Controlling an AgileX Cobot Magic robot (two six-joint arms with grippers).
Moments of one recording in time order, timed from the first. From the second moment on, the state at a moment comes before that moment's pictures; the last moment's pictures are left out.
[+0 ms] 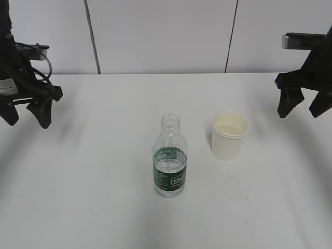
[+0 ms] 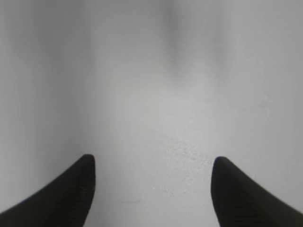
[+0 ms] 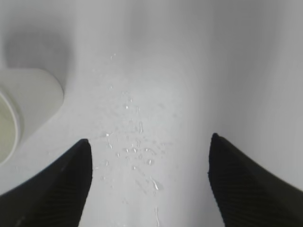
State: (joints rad) left arm -0.14 1.95 -1.56 0.06 1.19 -0.03; right arm -0.02 1.88 -1.48 0.09 1.10 -0.08
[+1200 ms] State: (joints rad) left arm -0.14 1.53 -1.06 -0.02 1.22 -0.02; right arm -0.02 1.38 -1.10 0.06 1.22 -0.10
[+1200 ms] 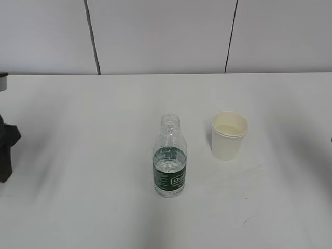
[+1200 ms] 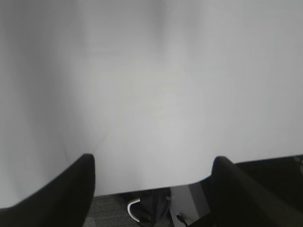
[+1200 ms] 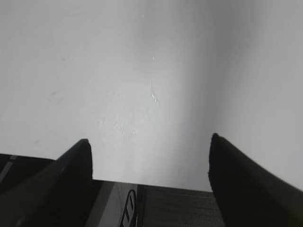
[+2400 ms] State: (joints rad) left arm -0.14 0.56 -0.51 -0.05 1.08 -0.02; right arm -0.02 0.38 -0.56 0.05 1.23 -0.10
